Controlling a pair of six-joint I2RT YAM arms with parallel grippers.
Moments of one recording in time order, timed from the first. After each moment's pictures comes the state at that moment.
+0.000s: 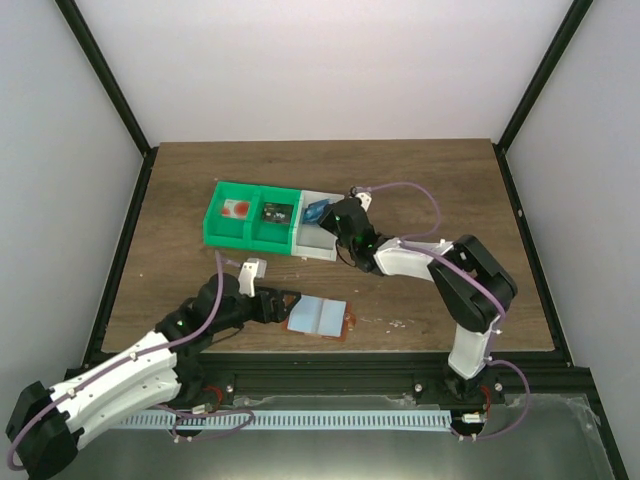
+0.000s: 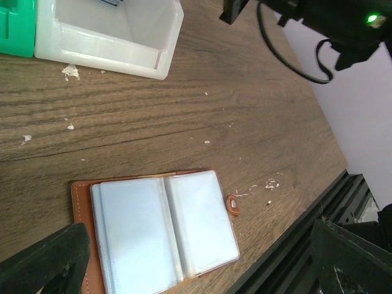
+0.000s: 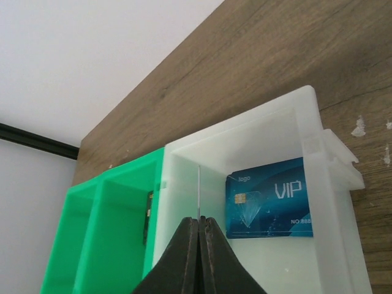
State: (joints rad) left arm -0.79 0.72 0.33 -0.10 0.16 -0.71; right arm 0.69 1.79 0.98 0.40 0.26 1.01
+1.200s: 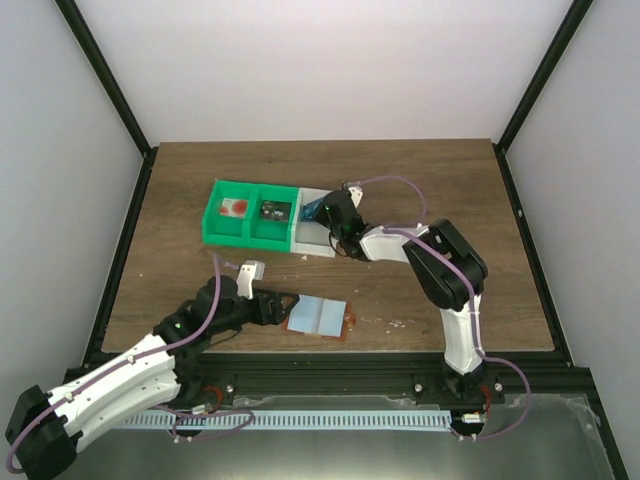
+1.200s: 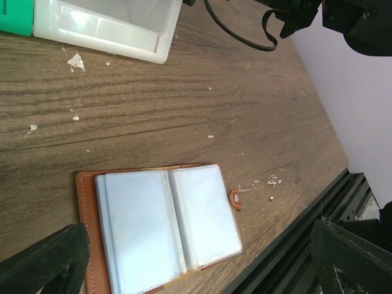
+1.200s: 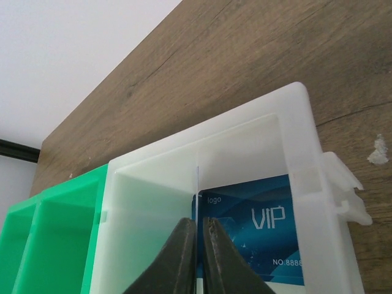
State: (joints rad) left arm -0.79 0.68 0.31 -0.13 0.16 -0.72; right arm 0.65 2.02 1.17 0.36 0.24 0.99
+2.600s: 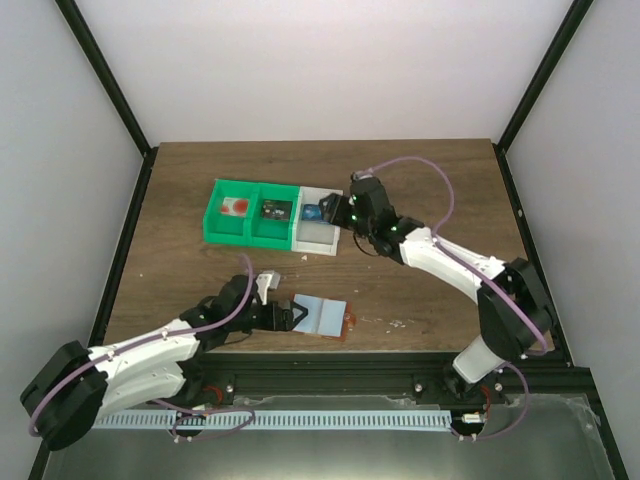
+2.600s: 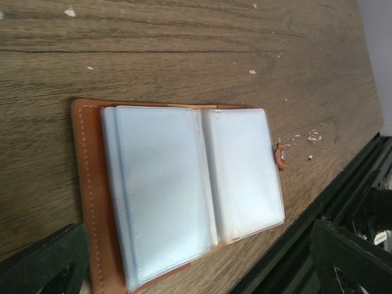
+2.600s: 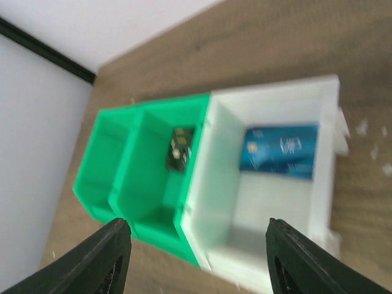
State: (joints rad) left arm -0.79 0.97 0.27 0.02 0.26 -0.76; right arm 0.64 1.59 1.13 -0.02 0.02 0.77
